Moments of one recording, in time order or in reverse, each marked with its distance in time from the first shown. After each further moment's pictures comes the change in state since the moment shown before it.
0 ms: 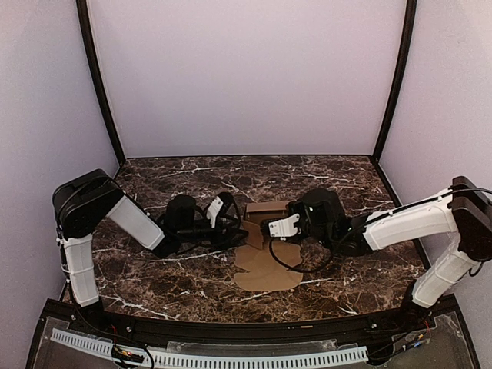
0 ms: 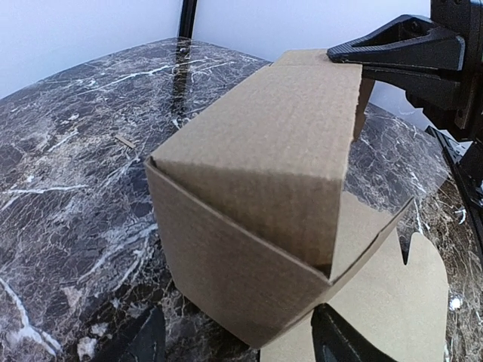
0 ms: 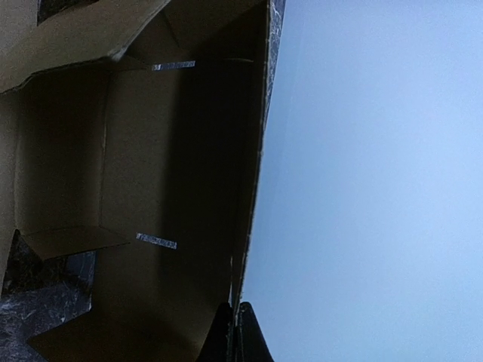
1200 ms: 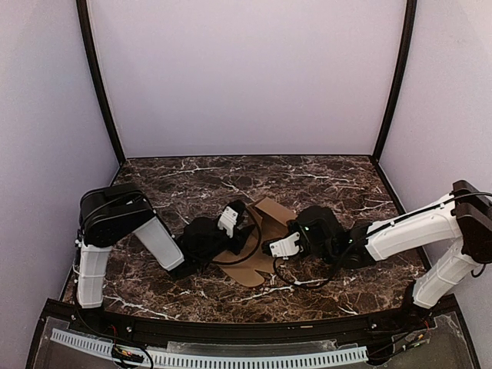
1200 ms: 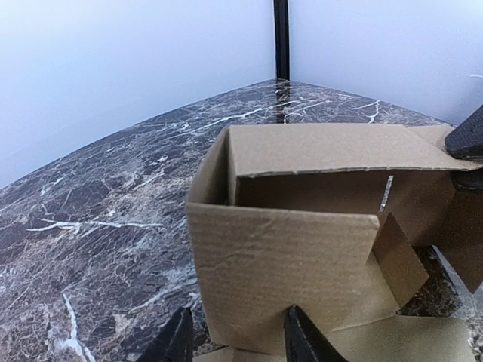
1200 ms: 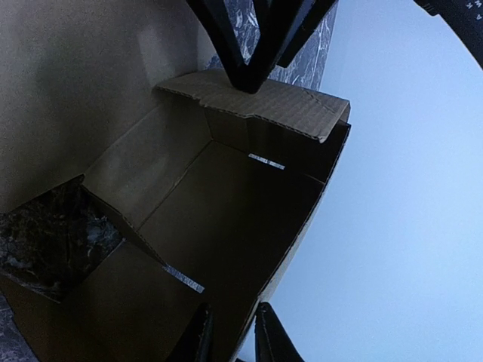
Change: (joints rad) left arm -0.216 0.155 0.027 0.302 -0.634 0.077; right arm 0.095 -0.028 -0.063 -0.112 0.063 0.033
